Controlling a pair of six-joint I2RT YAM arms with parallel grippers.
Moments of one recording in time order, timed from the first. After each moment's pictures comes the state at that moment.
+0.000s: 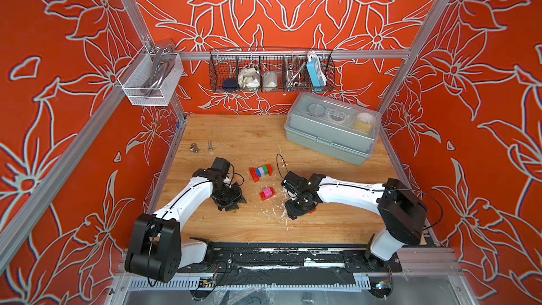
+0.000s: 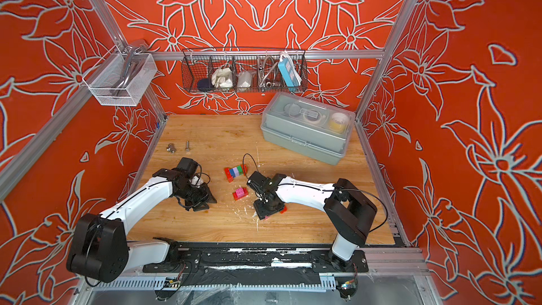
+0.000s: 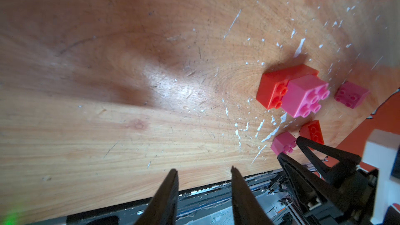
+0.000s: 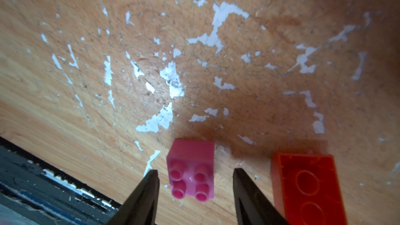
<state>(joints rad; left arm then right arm) -0.15 1.28 0.76 -0.90 0.45 -0.69 0.99 1.68 1.03 -0.76 -0.12 0.49</state>
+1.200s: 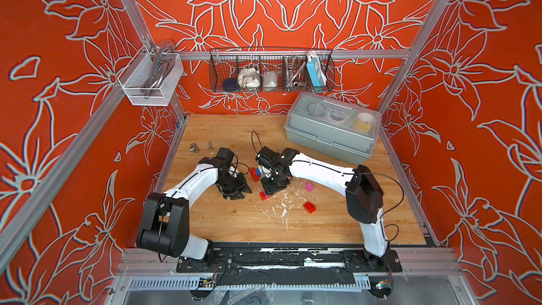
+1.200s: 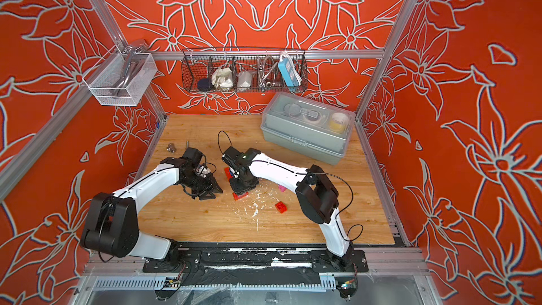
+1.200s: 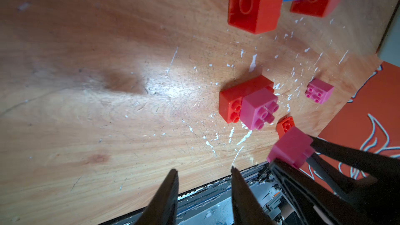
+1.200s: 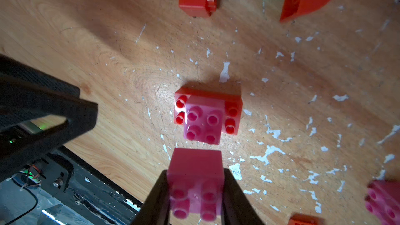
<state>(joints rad) -0.15 1.46 0.91 -0.88 0.54 -0.60 0.96 2.05 1.73 -1.03 -0.17 0.40</state>
